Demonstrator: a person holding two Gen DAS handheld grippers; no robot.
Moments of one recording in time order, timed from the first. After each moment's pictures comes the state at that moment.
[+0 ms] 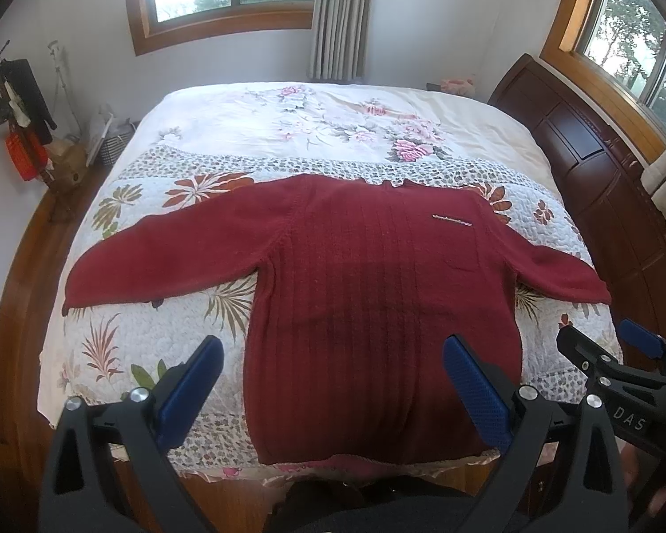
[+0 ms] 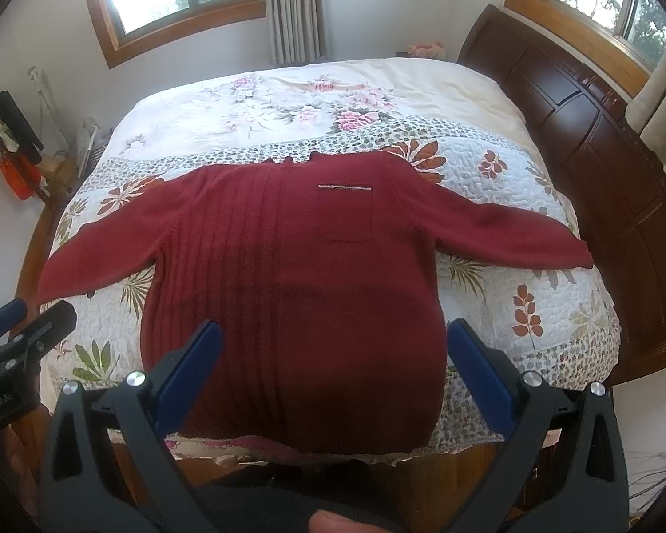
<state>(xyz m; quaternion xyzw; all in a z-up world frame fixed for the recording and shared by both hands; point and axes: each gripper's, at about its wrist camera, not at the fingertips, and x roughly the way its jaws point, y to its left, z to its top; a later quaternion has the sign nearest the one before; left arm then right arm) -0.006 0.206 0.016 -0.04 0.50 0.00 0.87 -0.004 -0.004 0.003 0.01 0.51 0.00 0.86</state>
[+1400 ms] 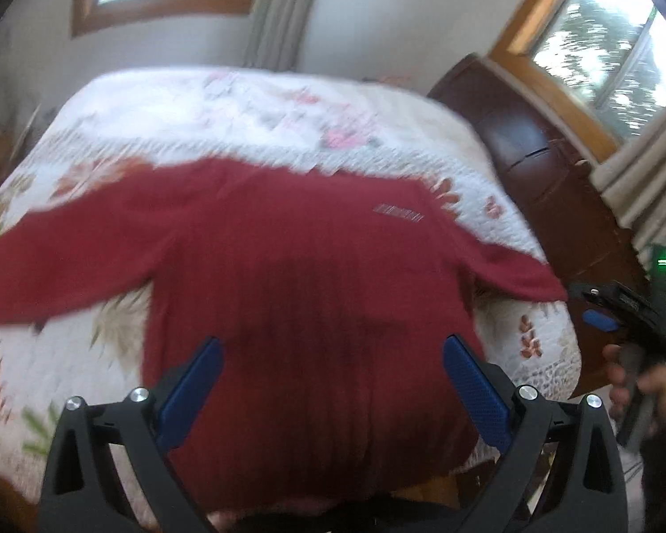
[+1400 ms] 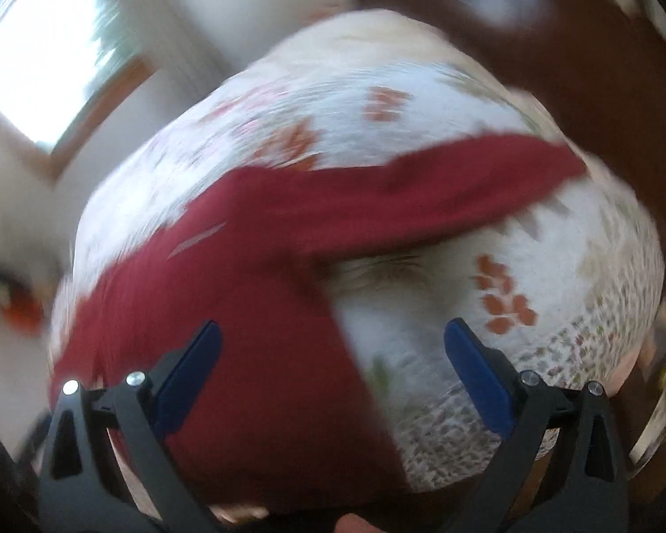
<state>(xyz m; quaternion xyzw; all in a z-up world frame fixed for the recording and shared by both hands) 0.045 0.195 -0.071 -0.10 0.46 -0.15 0.87 0.059 -0.250 -0.103 0.24 0.50 -0.09 0.82</state>
